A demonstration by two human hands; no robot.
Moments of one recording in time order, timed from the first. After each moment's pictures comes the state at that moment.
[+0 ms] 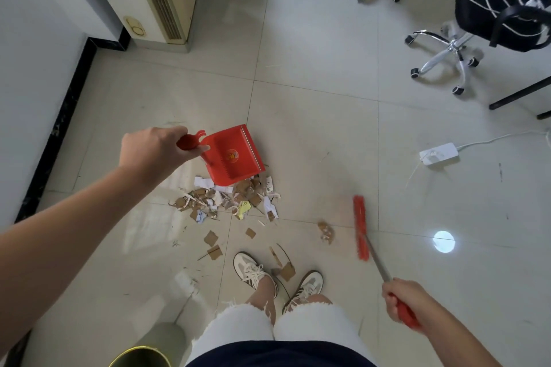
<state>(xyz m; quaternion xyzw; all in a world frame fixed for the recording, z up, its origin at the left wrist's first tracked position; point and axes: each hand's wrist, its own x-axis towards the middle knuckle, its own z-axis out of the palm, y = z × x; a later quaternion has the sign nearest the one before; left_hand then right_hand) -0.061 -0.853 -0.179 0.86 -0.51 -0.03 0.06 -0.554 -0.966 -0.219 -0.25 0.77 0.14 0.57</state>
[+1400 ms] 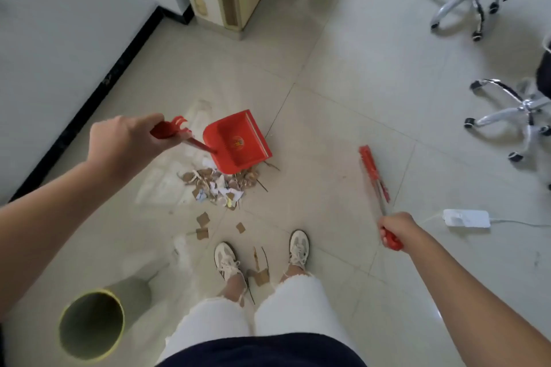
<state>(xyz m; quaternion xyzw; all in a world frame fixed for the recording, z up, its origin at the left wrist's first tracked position) -0.108 -0.853 -0.147 0.94 -0.34 0.00 0.05 -0.447 -1.199 -0.249 -0.49 0.70 0.20 0.48</state>
